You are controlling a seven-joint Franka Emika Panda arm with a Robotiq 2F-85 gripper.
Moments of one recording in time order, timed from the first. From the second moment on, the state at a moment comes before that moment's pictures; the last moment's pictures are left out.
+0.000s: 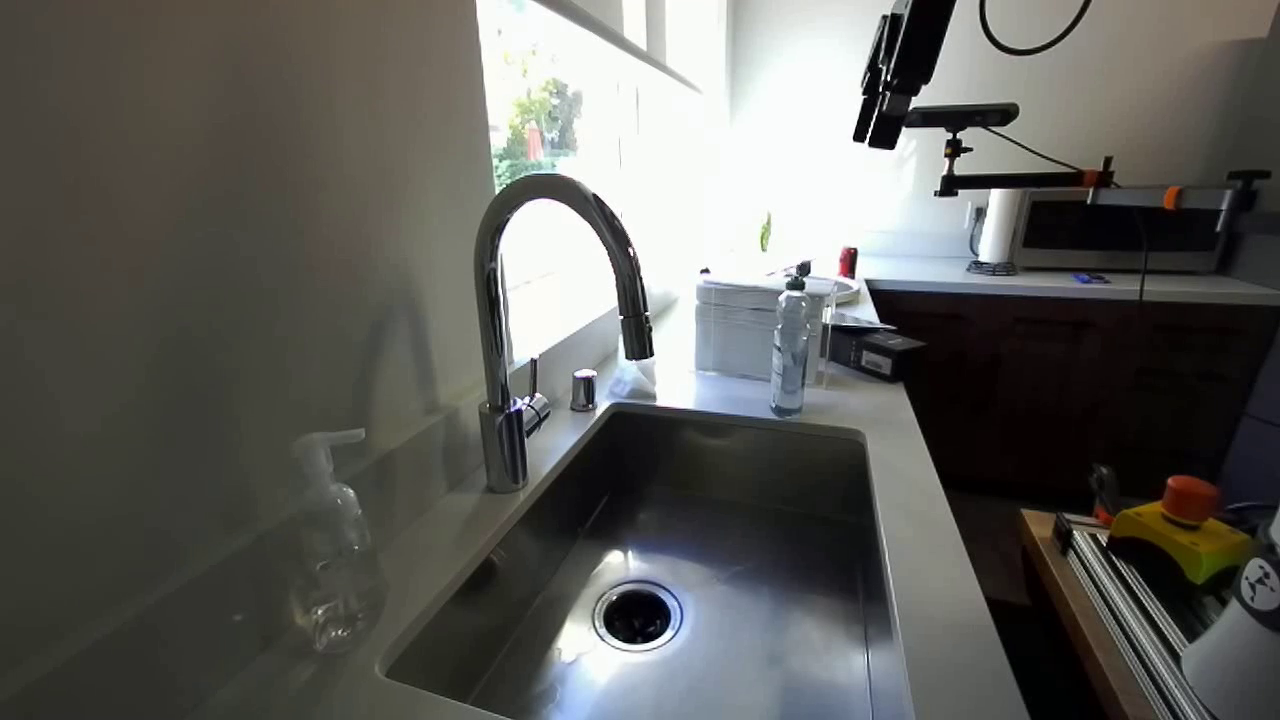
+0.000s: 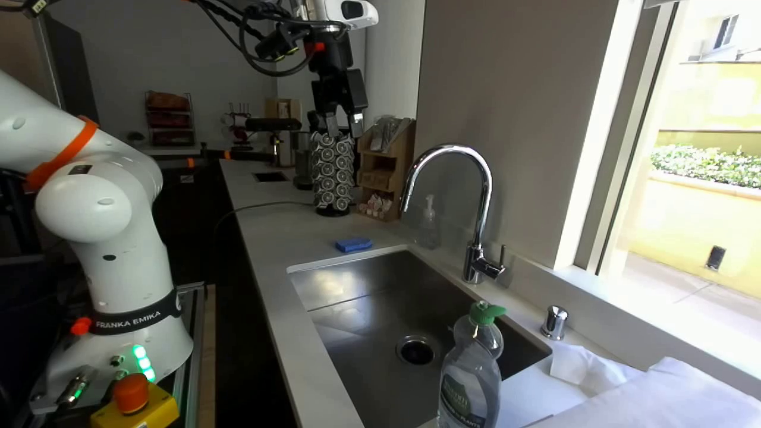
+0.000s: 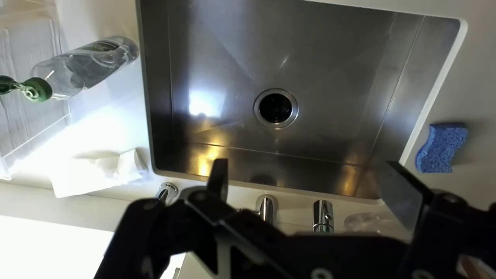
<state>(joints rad) -0.03 -0.81 -0.10 -2.44 -0.15 1.85 -0.23</state>
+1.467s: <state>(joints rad) -0.30 -0.20 -0.41 -2.06 -0.03 1.96 -0.05</state>
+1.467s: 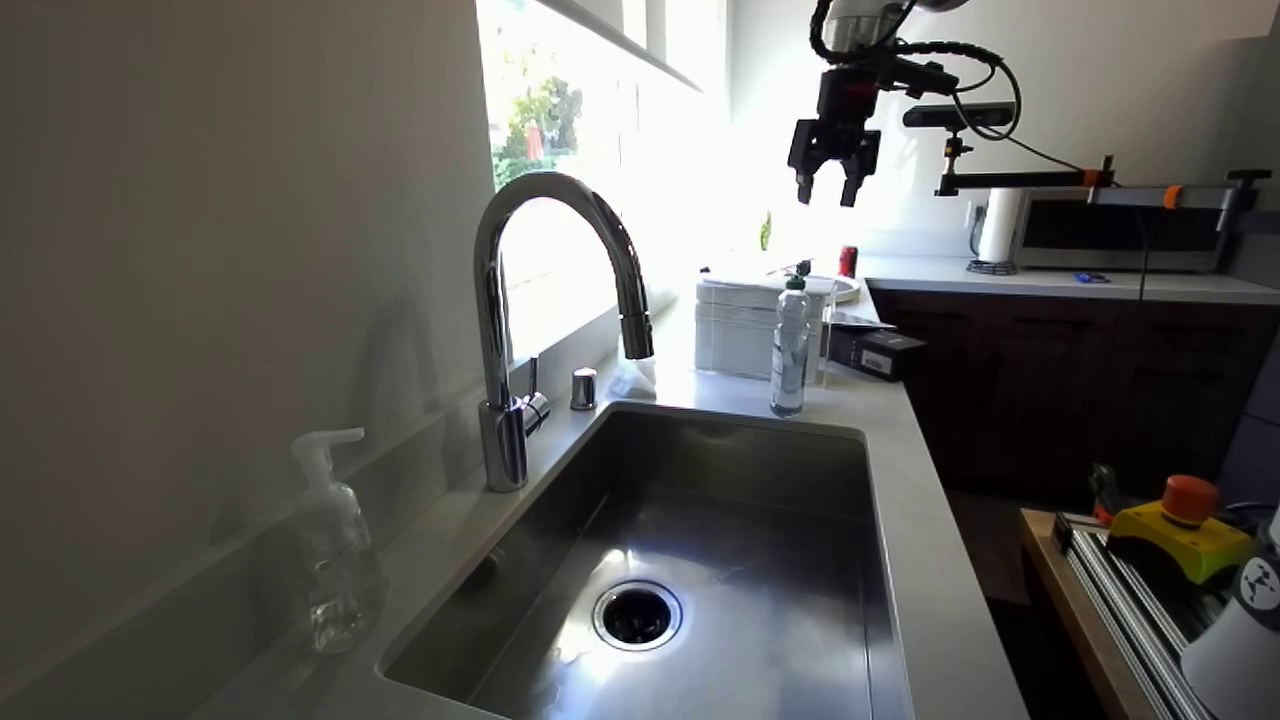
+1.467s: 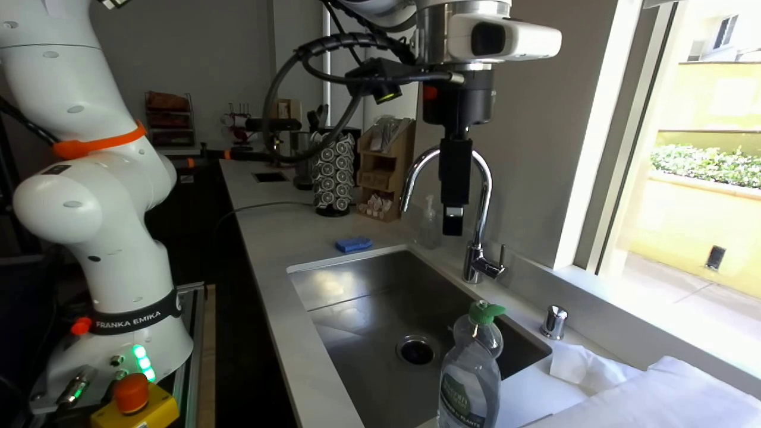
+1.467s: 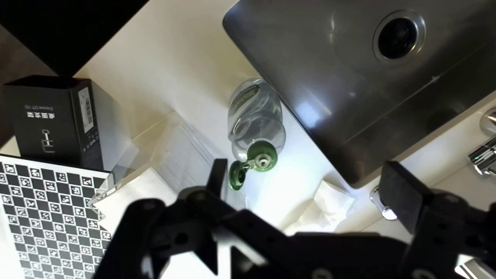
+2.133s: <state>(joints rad) -0.32 -0.15 -0.41 -2.04 -0.02 1.96 -0.02</state>
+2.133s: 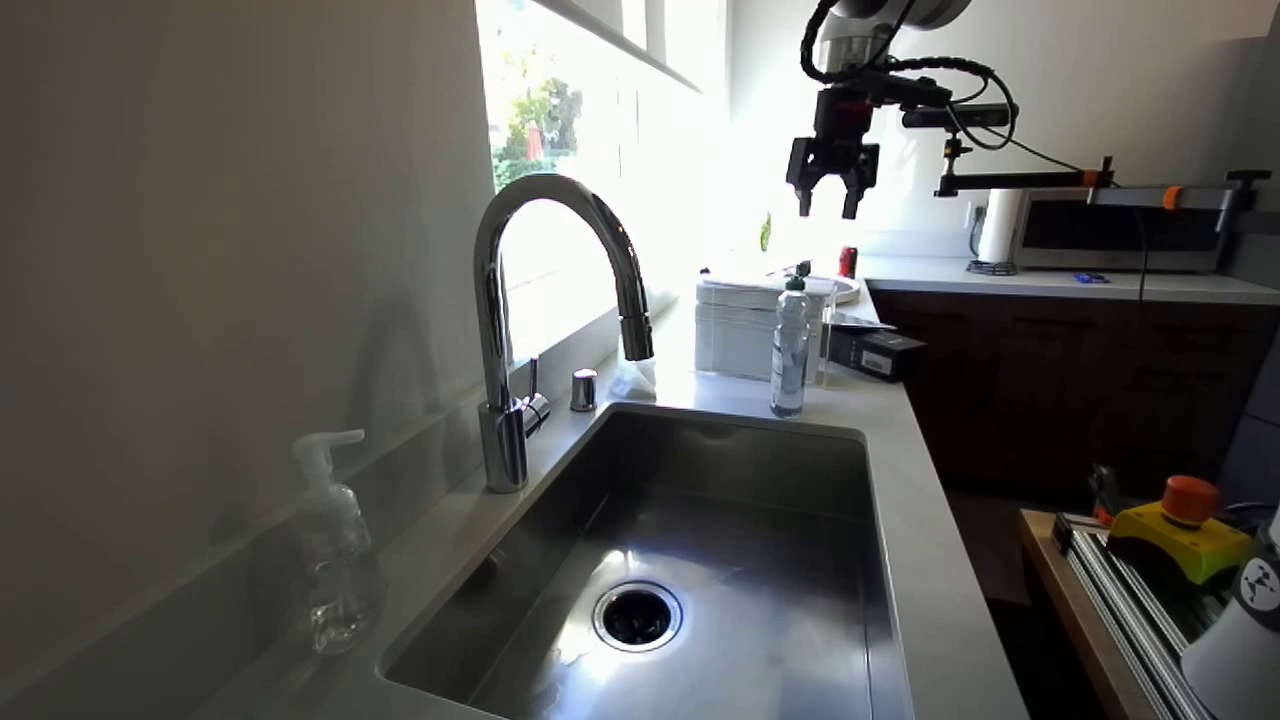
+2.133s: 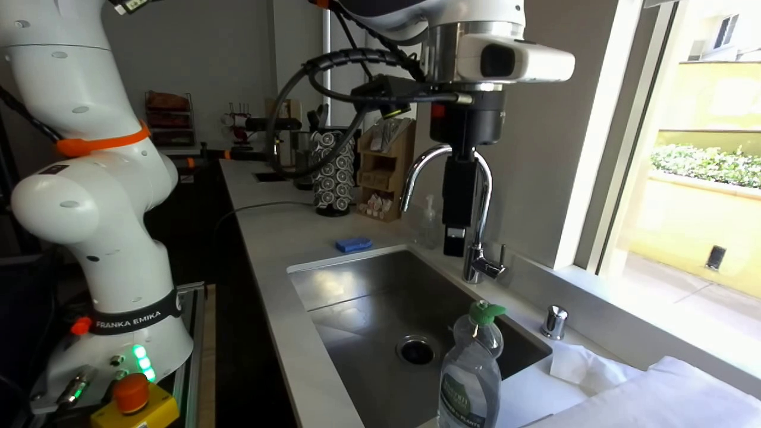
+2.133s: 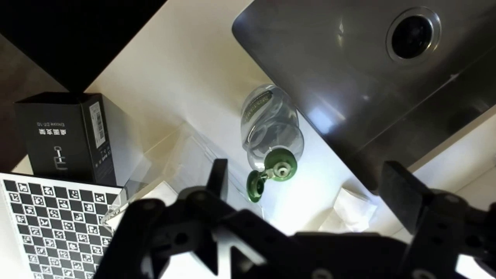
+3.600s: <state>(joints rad) -0.47 0.31 -0.41 -1.64 0.20 1.77 -0.02</state>
